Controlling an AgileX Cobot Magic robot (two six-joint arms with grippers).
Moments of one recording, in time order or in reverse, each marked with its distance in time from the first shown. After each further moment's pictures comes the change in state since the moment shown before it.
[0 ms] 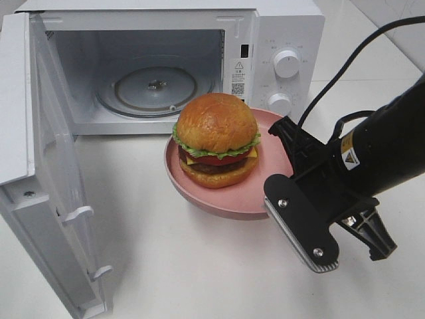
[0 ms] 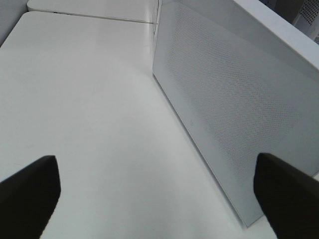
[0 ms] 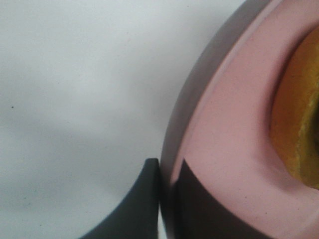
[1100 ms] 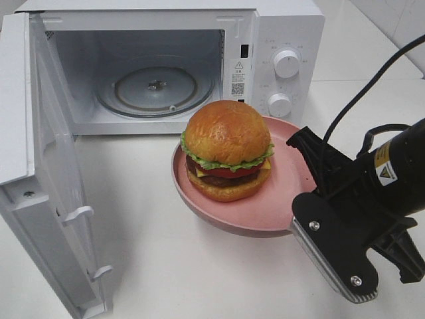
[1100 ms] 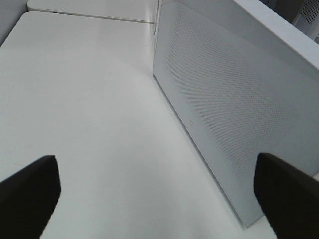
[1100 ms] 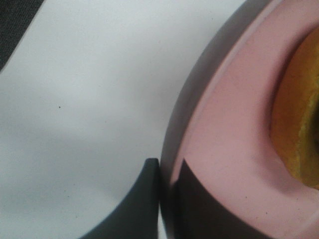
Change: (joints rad) left arm 0.000 0.000 0.000 0.000 0.000 0.000; right arm -0.001 -0.132 0.089 0.069 0.034 -0.072
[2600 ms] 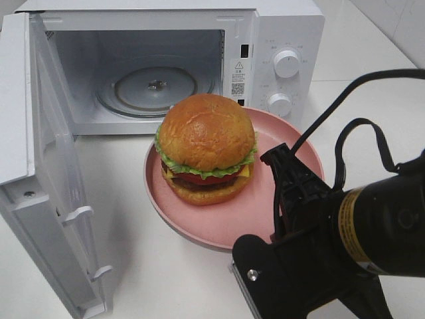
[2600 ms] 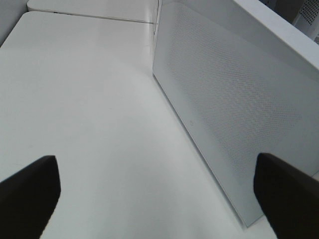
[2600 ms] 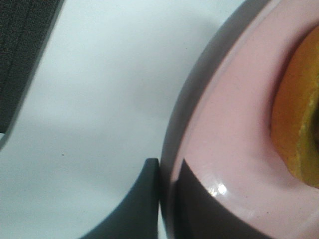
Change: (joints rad) left arm 0.000 0.000 0.000 0.000 0.000 0.000; right arm 0.449 -0.002 0.000 -0.574 0.121 0.995
